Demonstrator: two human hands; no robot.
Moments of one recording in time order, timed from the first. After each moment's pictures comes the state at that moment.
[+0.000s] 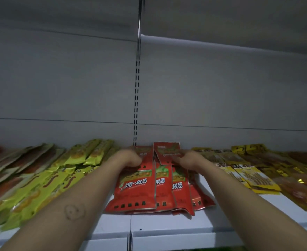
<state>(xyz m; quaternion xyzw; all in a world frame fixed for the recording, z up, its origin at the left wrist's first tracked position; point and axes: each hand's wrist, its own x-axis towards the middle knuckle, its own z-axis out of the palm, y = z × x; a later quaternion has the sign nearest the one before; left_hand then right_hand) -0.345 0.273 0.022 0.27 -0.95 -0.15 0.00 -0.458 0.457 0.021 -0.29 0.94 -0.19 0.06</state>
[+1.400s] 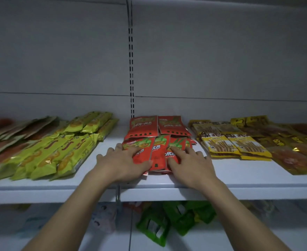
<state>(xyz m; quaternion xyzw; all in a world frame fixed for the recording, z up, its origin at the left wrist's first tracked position) -0.240 0.369 -0.008 0.30 -0.95 -0.11 -0.01 -0.361 0.531 -0.029 -0.32 0.94 -0.11 0.01</state>
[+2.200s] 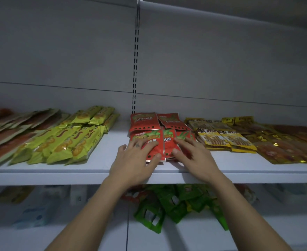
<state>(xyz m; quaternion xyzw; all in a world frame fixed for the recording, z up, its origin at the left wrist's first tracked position) -0.230 0.374 -0.058 0.12 -0.96 -0.09 0.22 -0.350 0.559 -0.040 -0.38 0.89 -0.26 -0.08</state>
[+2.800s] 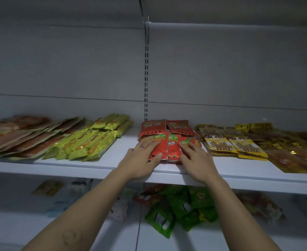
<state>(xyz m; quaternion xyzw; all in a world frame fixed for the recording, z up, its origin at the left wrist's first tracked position) -0.236 0.387 -0.048 0.14 -0.97 -0.12 0.18 -0.370 0.564 -0.047 -0.38 0.90 -0.21 -0.05</state>
